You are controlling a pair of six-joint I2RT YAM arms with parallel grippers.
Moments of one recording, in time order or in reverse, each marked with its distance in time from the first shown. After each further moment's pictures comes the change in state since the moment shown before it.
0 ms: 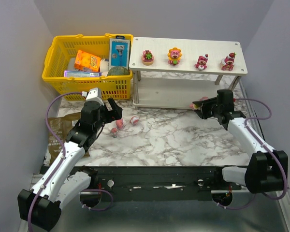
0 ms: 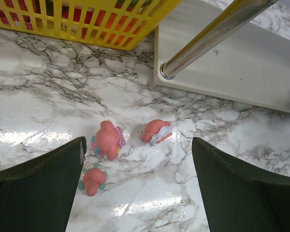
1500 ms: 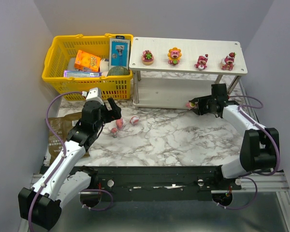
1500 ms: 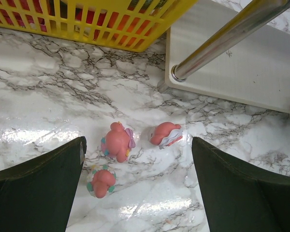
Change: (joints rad) left arm 0.000 0.016 0.000 -0.001 -0.042 0.019; right arm -0.016 0.264 0.171 -0.055 -0.036 0.029
